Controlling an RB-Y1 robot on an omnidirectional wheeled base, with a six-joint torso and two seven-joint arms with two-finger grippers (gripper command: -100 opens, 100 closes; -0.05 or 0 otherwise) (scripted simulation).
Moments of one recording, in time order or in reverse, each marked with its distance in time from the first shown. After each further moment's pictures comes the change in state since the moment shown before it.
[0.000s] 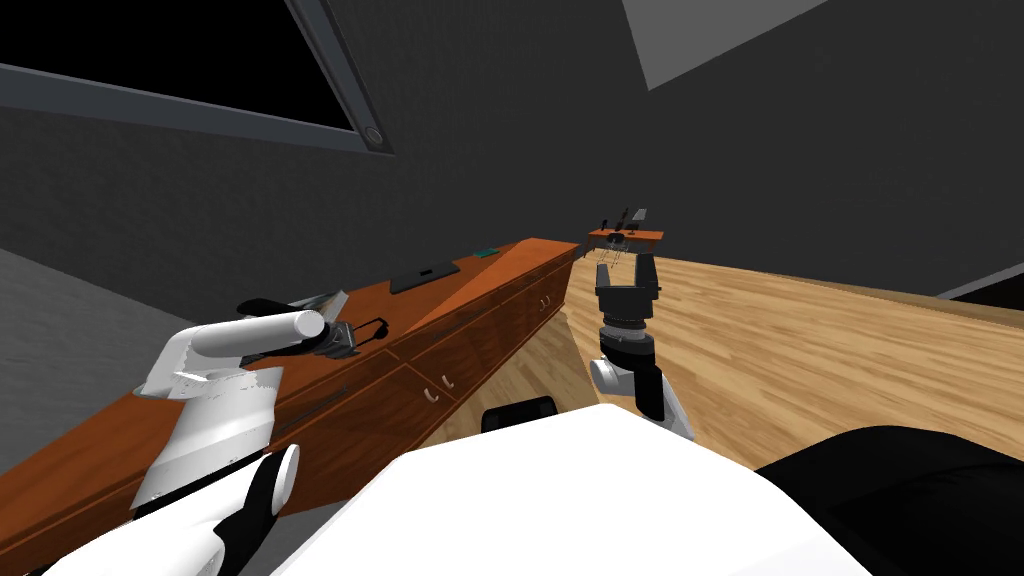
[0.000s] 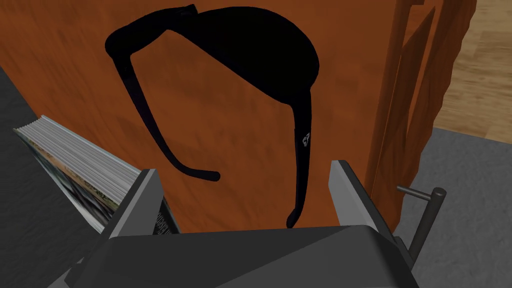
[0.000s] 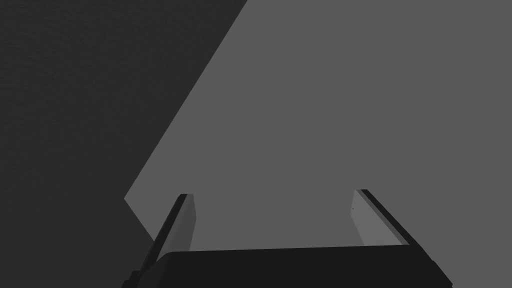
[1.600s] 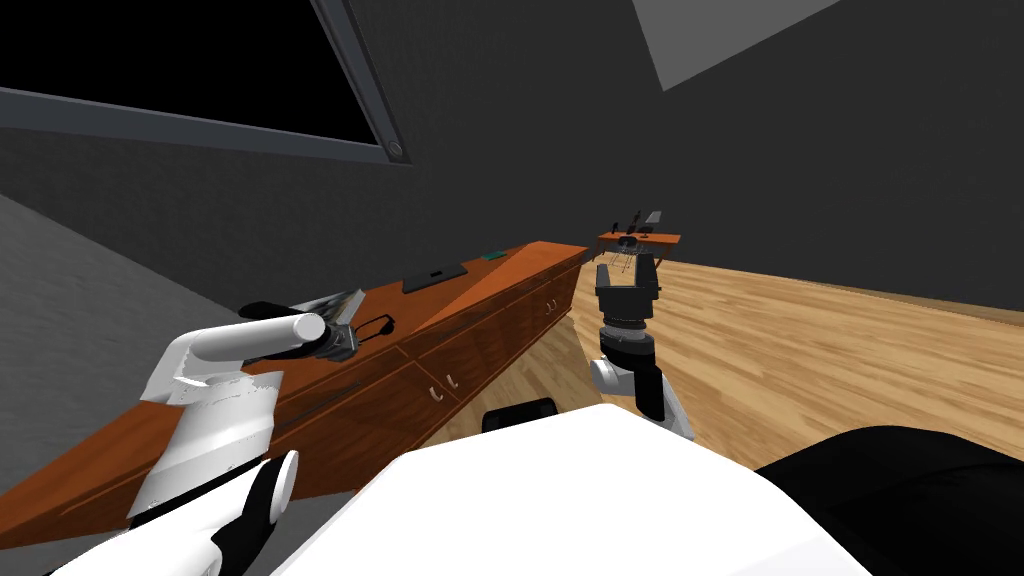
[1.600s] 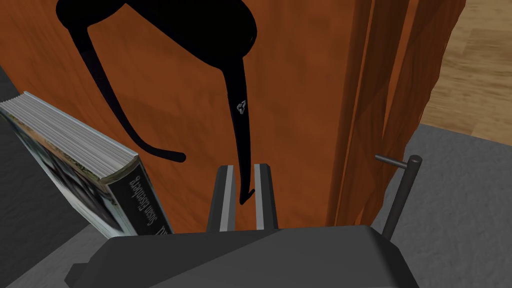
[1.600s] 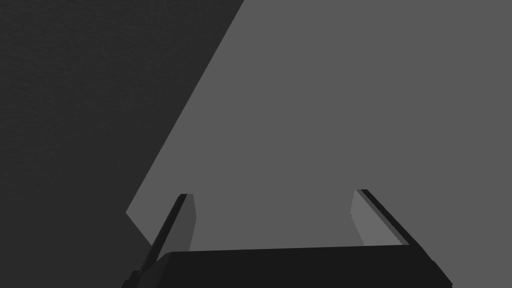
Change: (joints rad) left arm 0.030 -0.011 0.006 -0.036 0.022 0.025 -0.002; right arm 0.000 0.000 0.000 0.000 0.000 0.000 0.000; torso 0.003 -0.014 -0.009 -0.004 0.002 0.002
